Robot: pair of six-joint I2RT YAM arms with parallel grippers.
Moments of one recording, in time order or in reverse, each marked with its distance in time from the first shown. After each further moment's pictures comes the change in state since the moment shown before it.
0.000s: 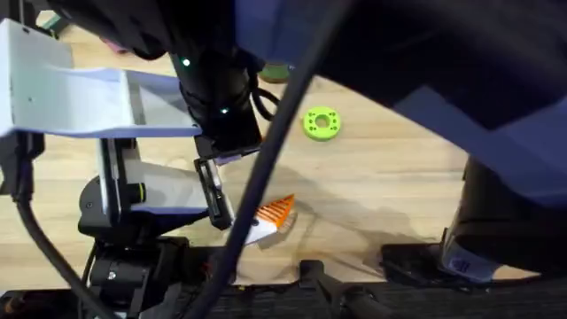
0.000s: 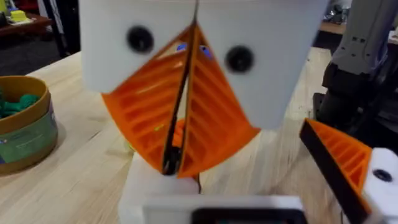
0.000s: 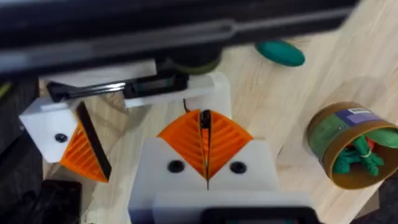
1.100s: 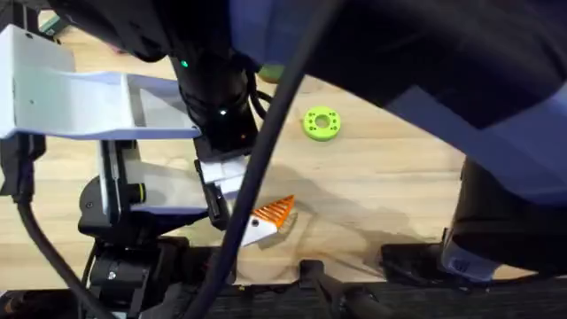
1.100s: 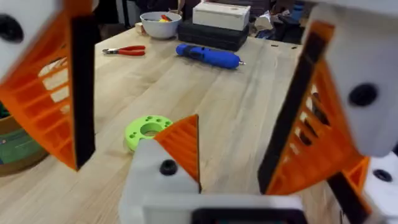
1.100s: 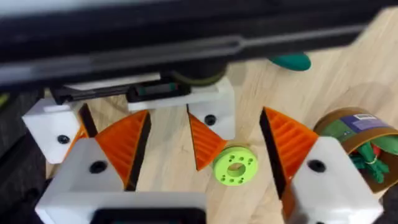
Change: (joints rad) left arm 0.000 0.000 0.000 0.000 0.003 0.000; right arm -0.002 0.009 0.000 -0.001 -0.024 0.004
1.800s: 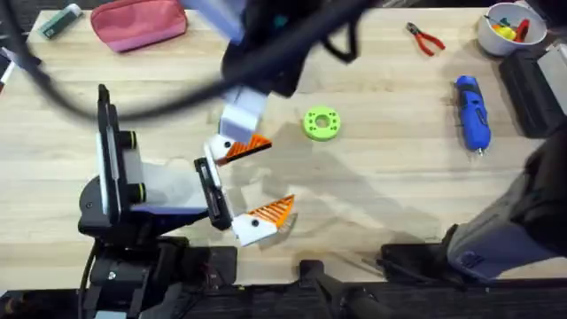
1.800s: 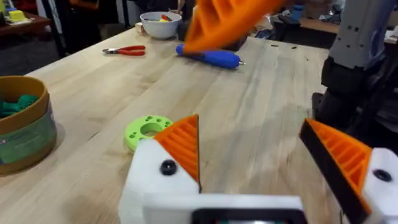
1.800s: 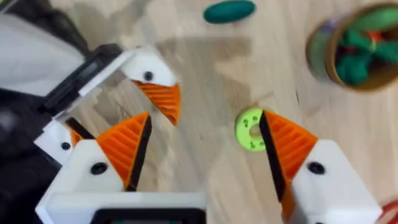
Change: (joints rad) left arm 0.000 0.000 0.000 0.000 0.000 0.000; right arm -0.170 -0.160 0.000 -0.005 -0.008 0.434
